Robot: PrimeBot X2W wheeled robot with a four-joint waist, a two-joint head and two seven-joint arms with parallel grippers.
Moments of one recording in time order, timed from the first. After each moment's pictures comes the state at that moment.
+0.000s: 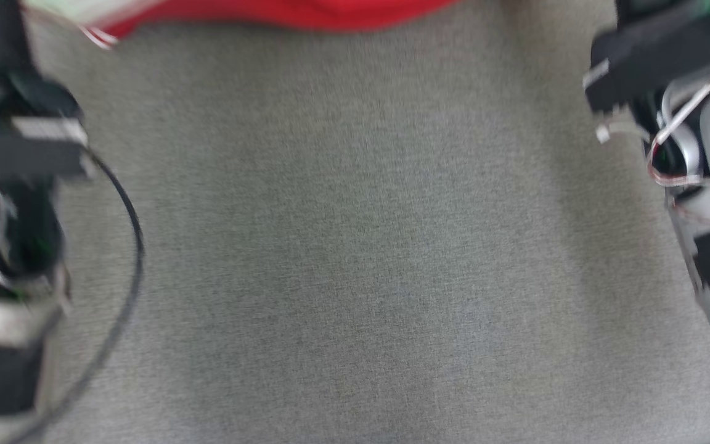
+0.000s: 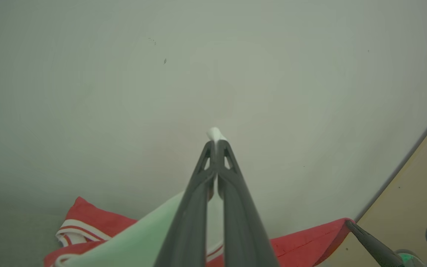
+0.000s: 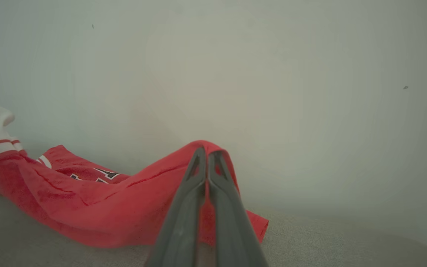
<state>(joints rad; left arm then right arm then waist) -0.82 0.34 -0.14 0.02 -0.92 -0.13 -0.14 -1.01 -0.33 0.32 0.36 0.38 0.13 -0.08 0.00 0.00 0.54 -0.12</state>
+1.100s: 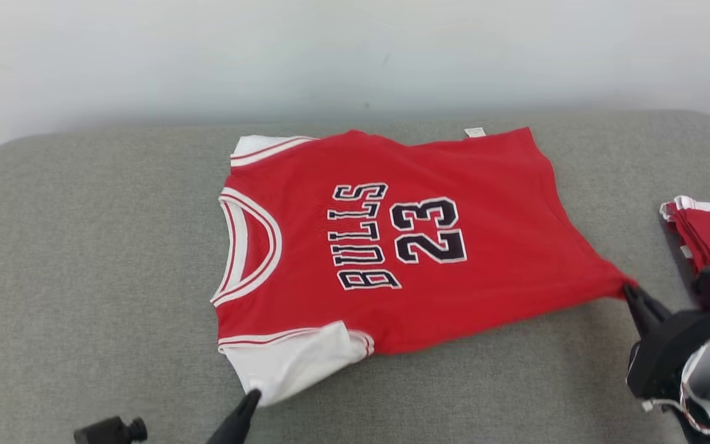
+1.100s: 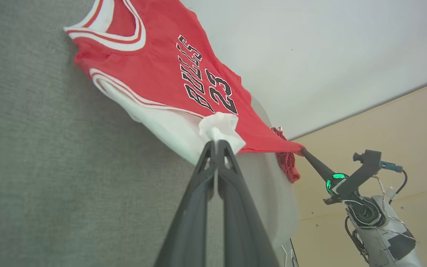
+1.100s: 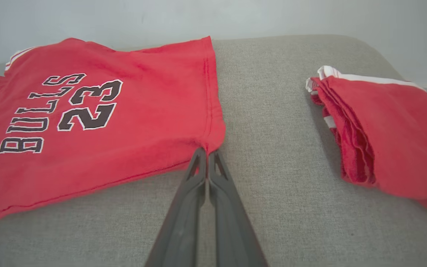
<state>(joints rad) 0.02 0.42 -0.44 -0.11 -1.25 -0.13 -0.01 -0.25 -0.32 -0.01 0.24 0.38 0.13 0.35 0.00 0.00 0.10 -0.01</state>
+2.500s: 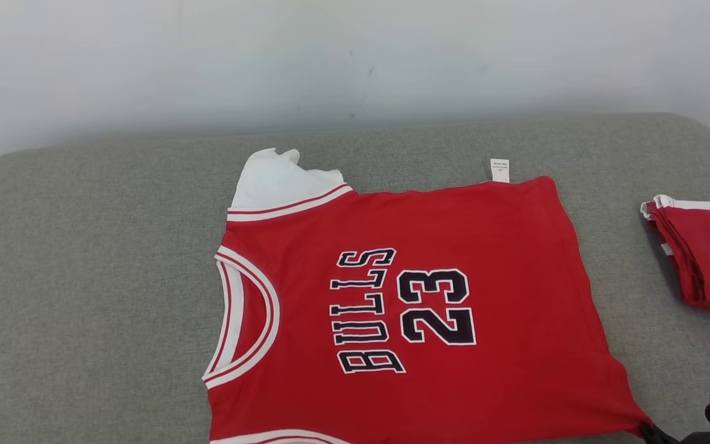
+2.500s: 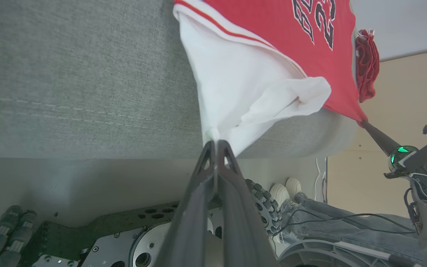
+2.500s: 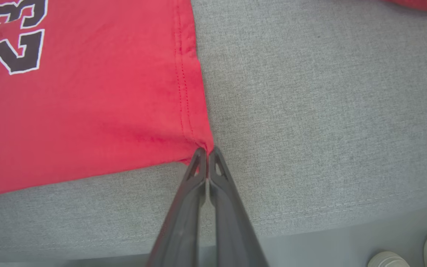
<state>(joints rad) 0.29 0.66 -0.48 -0.19 -1.33 0.01 0.20 0.16 -0.19 -0.18 -0.01 0.33 0.13 0.59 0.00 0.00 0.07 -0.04</state>
